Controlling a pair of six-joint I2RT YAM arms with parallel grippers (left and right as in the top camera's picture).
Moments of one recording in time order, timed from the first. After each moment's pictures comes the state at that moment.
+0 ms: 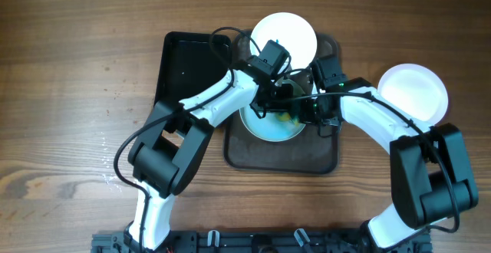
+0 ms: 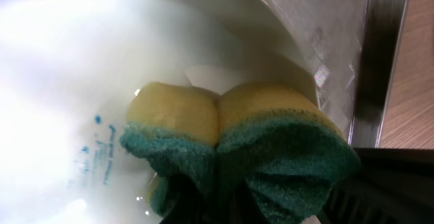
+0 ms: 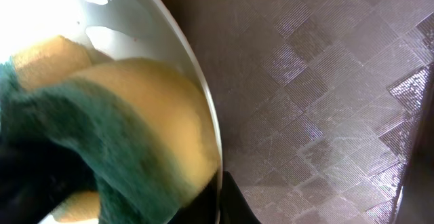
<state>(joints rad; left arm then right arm) -0.63 2.12 1.47 -0.58 0.37 -0.49 0.30 1.77 0.99 -0.58 -0.13 0.42</state>
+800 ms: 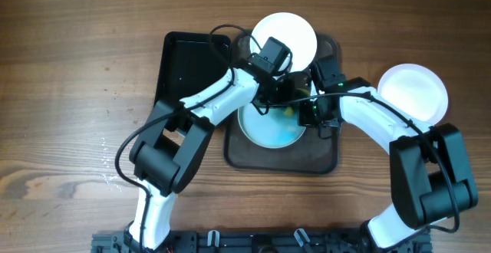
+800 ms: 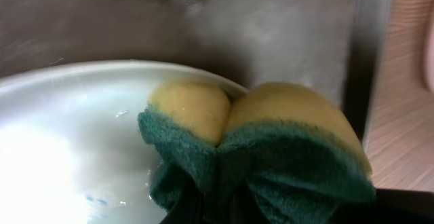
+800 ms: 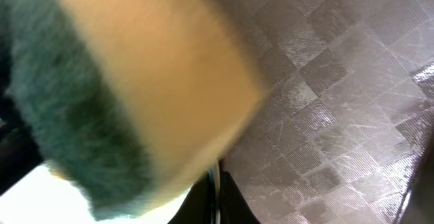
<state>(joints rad) -0.63 2.13 1.49 -0.56 0.37 -0.54 0.31 1.77 0.99 -0.62 -0.15 0.37</state>
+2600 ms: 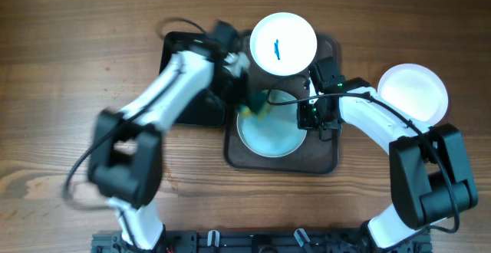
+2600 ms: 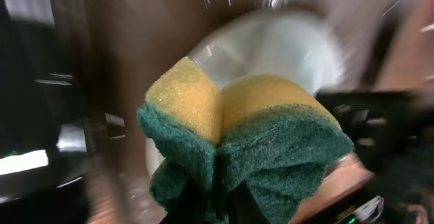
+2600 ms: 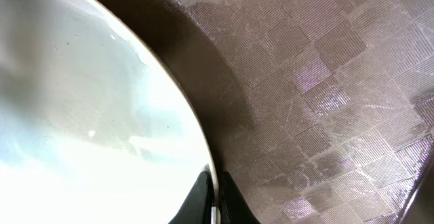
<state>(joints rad) -0.40 1.94 1.49 -0.99 0.43 -0.36 0.31 1.77 0.99 -0.64 -0.17 0.34</state>
